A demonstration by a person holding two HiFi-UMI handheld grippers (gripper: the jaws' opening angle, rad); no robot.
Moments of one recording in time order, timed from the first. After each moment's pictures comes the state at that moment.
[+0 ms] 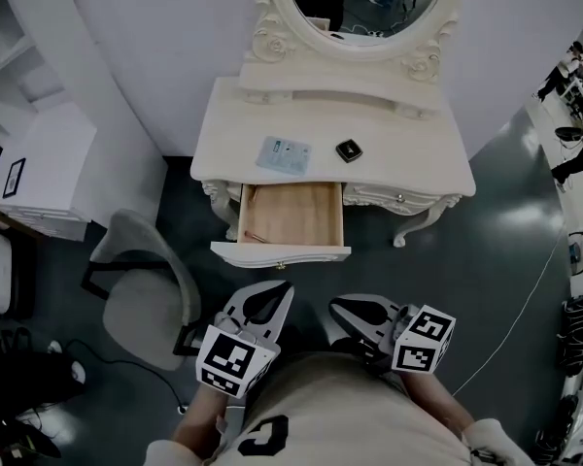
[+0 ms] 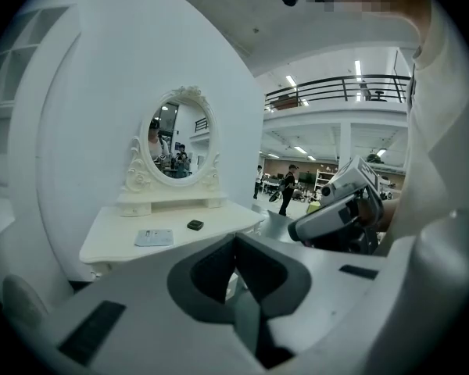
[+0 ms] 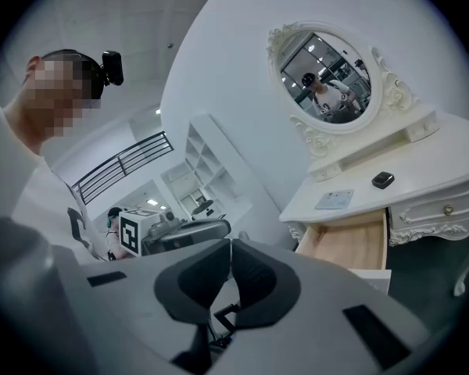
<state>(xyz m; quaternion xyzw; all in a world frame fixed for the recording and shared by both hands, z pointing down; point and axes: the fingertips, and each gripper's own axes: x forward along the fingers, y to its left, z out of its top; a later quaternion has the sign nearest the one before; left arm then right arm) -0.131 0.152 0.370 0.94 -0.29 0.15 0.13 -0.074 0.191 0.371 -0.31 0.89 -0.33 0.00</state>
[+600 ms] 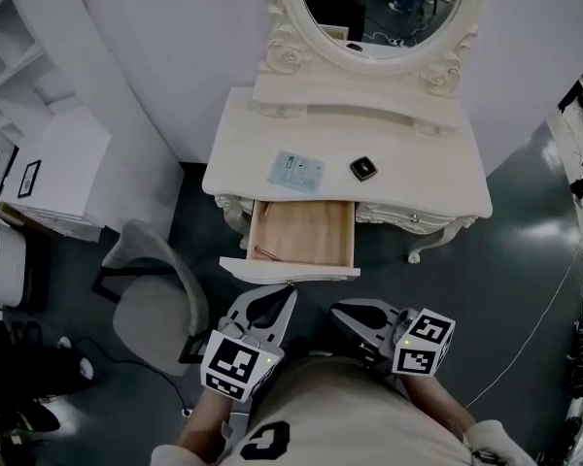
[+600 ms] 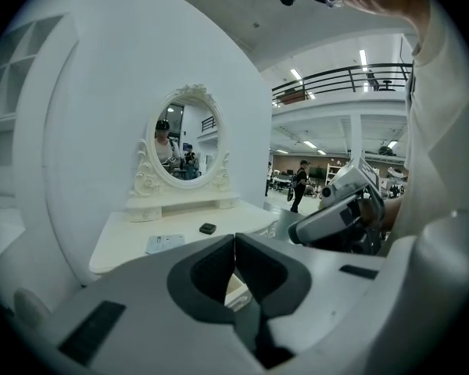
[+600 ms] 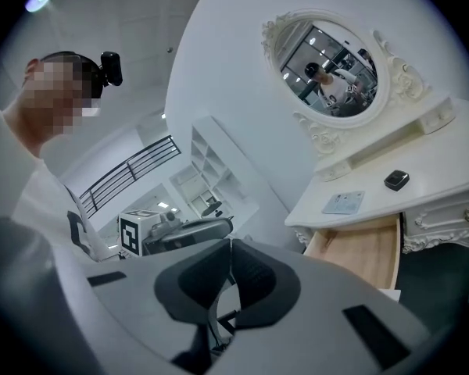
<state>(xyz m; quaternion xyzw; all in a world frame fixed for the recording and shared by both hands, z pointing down) -0.123 0.110 0.368 0.92 -0.33 0.16 0.12 -0.068 0.146 0.375 -0.26 0.90 -0.34 0.02</state>
